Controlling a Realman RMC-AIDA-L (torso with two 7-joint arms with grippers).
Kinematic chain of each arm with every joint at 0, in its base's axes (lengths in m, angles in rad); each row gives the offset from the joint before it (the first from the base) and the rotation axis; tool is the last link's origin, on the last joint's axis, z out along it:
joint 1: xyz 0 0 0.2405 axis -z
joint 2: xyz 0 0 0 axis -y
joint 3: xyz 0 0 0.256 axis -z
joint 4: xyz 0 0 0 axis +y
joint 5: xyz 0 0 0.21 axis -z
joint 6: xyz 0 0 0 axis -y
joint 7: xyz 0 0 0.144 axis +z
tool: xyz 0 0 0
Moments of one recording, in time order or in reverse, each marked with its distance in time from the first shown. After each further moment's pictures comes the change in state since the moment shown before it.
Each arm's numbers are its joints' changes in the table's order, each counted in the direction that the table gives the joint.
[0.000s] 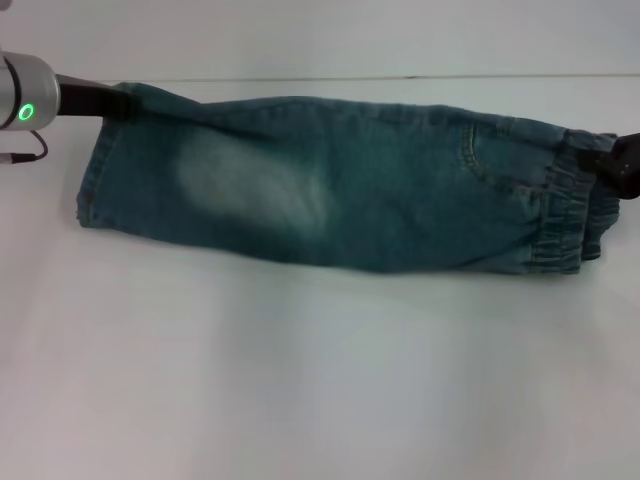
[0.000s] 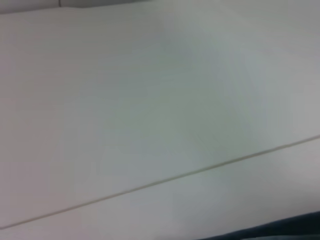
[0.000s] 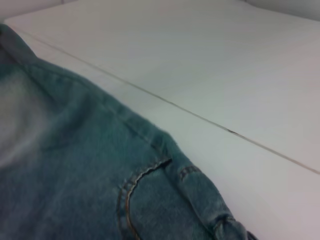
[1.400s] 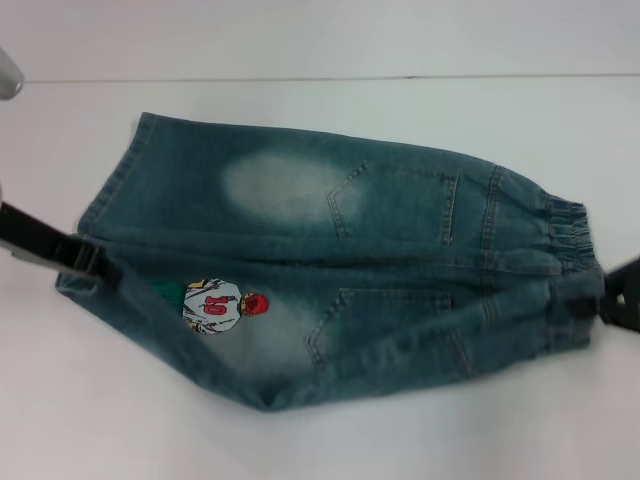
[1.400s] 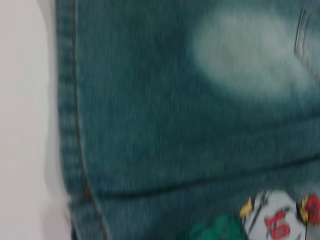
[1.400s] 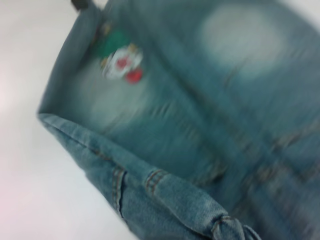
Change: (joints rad) left arm -0.011 -0.087 0.086 0.044 -0.108 -0.704 -0.076; right arm 0.054 -0.034 -0.007 -0.185 0.197 0.499 -0.005
